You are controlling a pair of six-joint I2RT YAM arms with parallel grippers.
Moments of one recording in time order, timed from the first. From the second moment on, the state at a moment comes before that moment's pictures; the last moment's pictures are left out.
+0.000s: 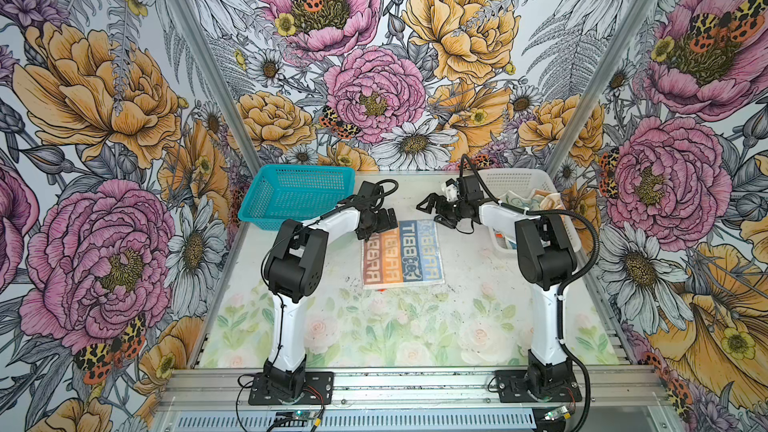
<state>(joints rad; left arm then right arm) -0.41 2.07 1.52 -0.45 0.14 -0.60 0.26 2.18 1.57 -0.23 -0.61 0.60</state>
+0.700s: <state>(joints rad) -0.46 1.91 1.51 -0.53 0.07 -0.55 0.29 2.27 1.75 -0.55 -0.36 0.21</state>
